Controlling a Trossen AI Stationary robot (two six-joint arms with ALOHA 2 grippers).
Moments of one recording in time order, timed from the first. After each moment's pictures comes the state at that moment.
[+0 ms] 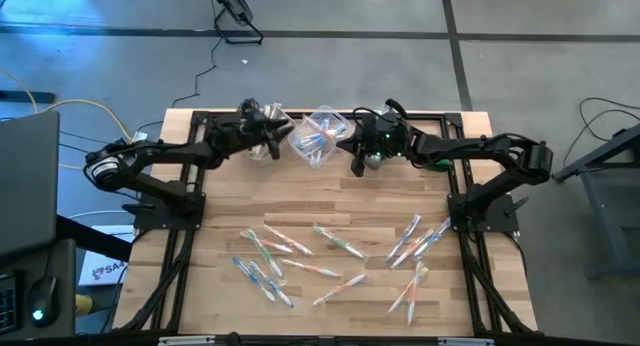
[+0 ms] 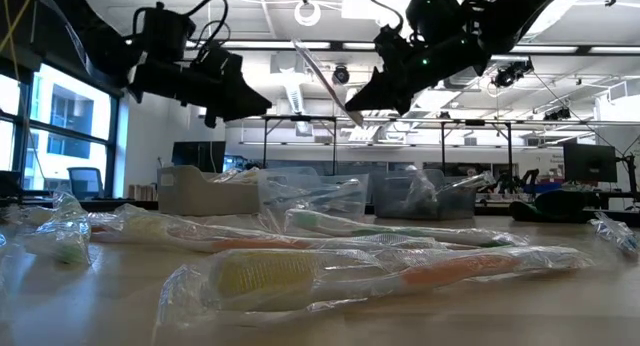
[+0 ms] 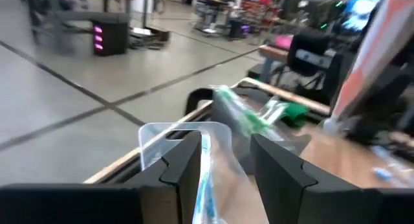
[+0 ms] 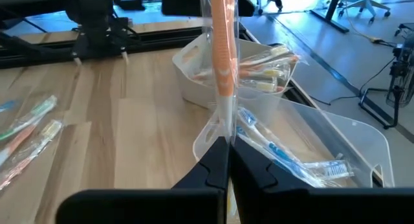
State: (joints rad) left arm 0.64 1.32 0.49 0.80 0.18 -0.18; right arm -0.41 1.48 0.83 0.30 -0.15 -0.05
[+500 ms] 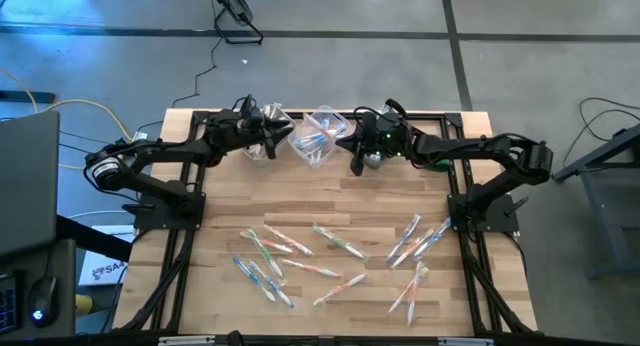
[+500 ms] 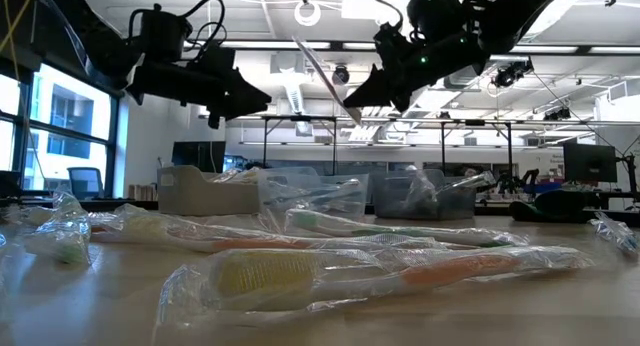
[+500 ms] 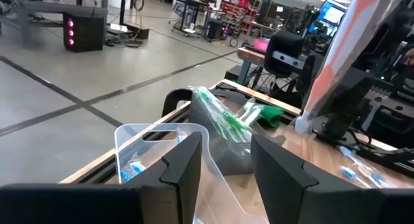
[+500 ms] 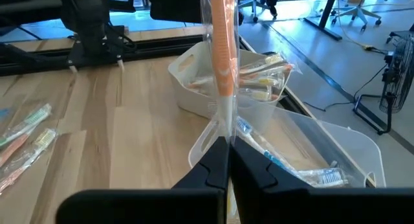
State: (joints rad) left arm 0.68 1.32 0.49 0.82 0.30 -0.23; right arm -0.41 1.48 0.83 0.33 -0.13 -0.05
